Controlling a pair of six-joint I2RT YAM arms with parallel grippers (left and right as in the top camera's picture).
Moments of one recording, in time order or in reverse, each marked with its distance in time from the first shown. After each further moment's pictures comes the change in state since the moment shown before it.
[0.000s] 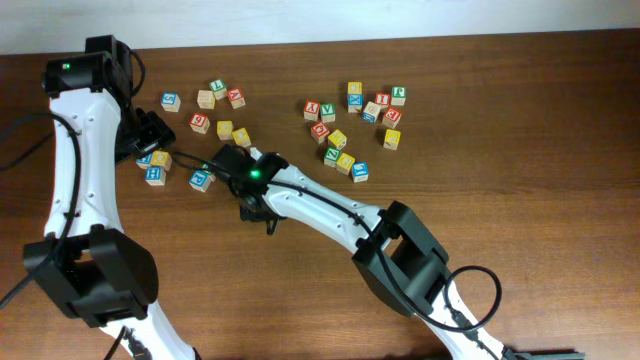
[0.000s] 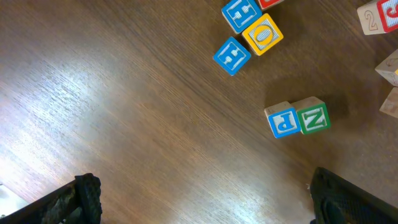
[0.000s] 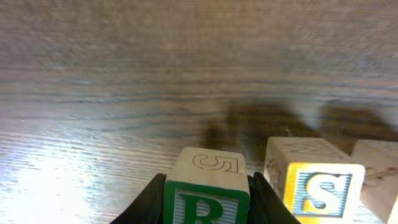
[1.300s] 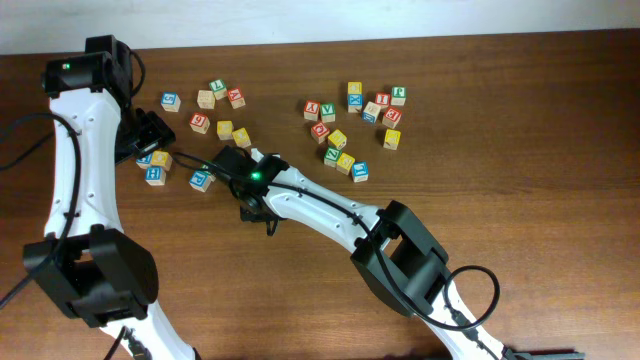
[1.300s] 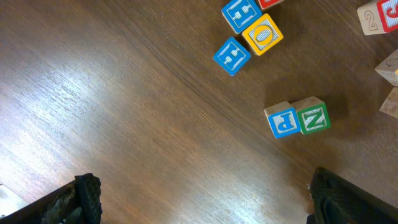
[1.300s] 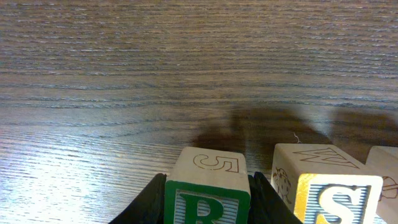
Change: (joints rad) left arm 0.000 0.000 0.000 0.000 0.000 0.000; right arm 0.000 0.000 -0.036 0.045 -0.006 0.011
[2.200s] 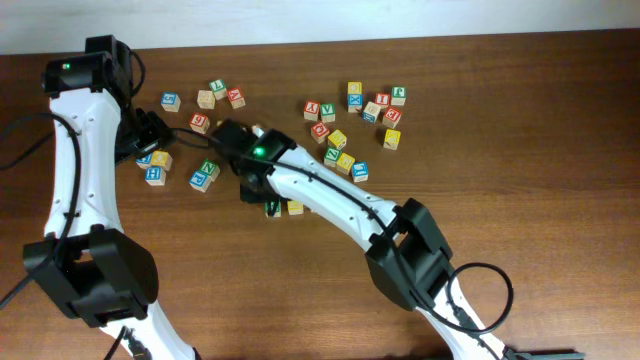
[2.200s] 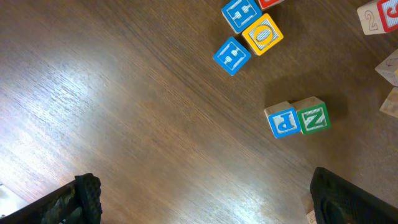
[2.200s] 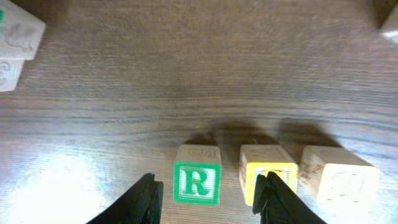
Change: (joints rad) left arm 0.000 0.000 0.000 0.000 0.000 0.000; right arm -0.046 0.002 0.207 -0.195 0.003 -0.030
